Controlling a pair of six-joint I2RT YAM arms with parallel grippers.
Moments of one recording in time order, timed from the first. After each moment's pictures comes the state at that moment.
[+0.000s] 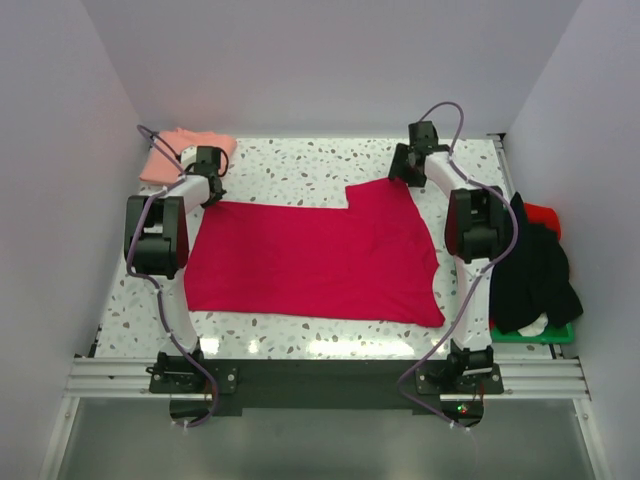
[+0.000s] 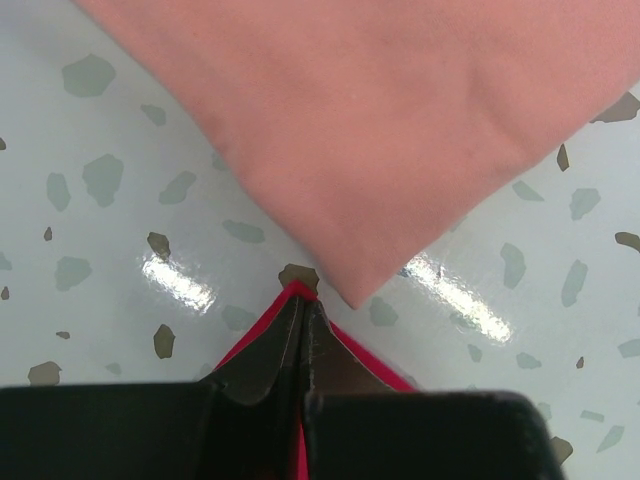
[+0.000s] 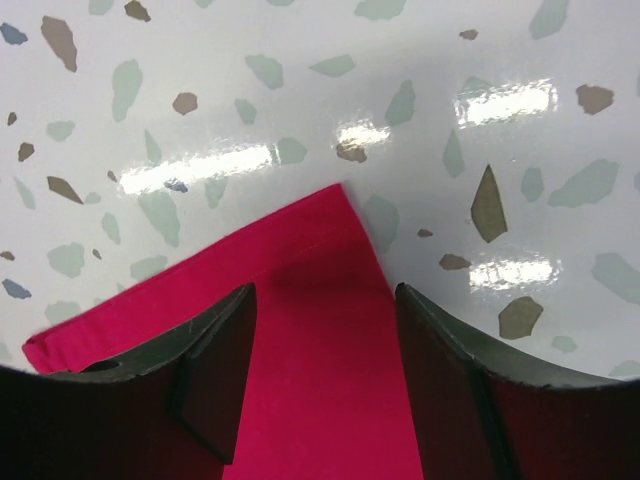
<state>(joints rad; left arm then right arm) -0.03 2.10 1.44 -0.29 -0.44 -0.59 0.12 2.35 1.94 -0.52 0.04 0.38</state>
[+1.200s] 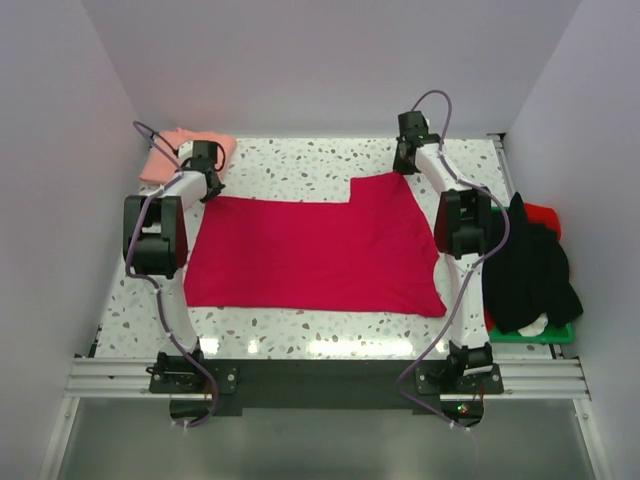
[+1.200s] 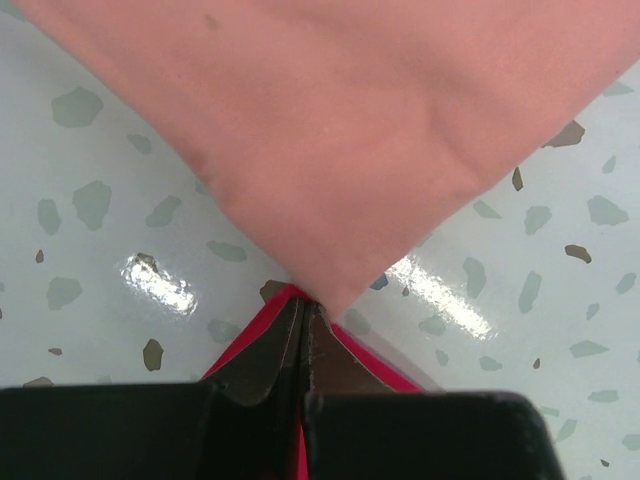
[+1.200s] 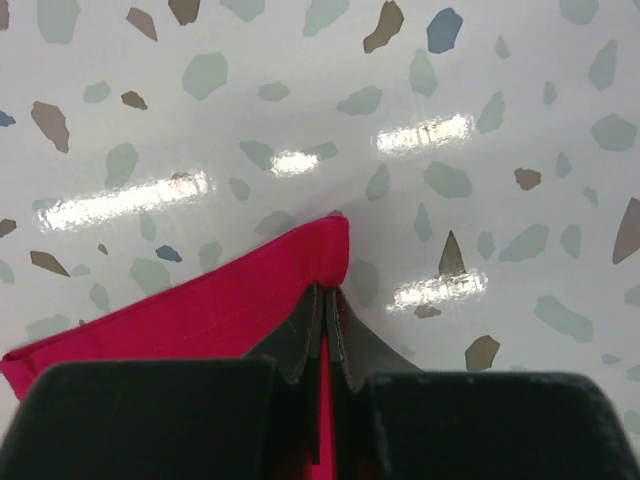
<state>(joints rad) -0.02 2.10 1.48 -0.31 -0.40 -0.59 0.17 2.48 2.21 -0.66 0.24 0.31</state>
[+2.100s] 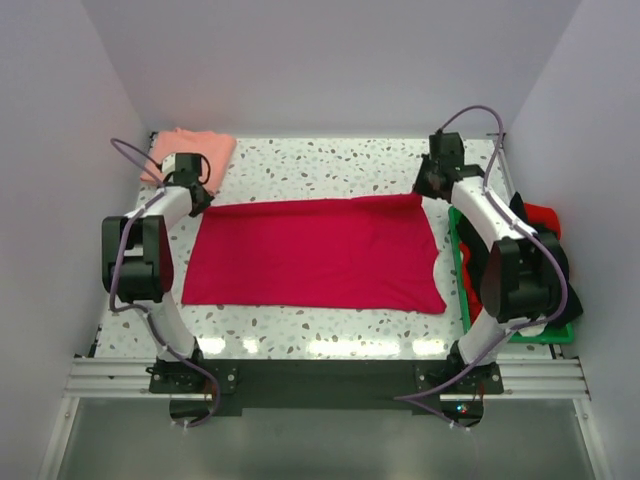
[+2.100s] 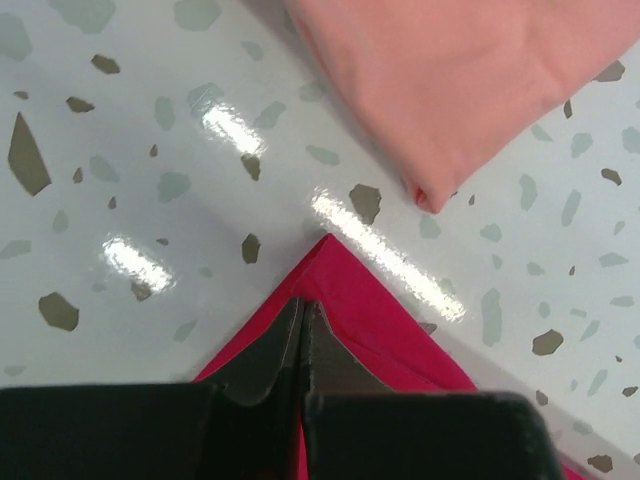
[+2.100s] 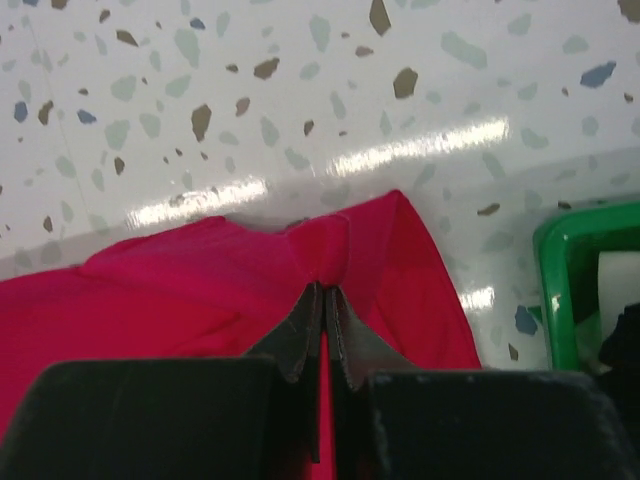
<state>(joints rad) 0.04 1.88 1.26 -0.29 -0.32 -0.62 0.14 1.75 1.43 -0.49 0.14 0.40</state>
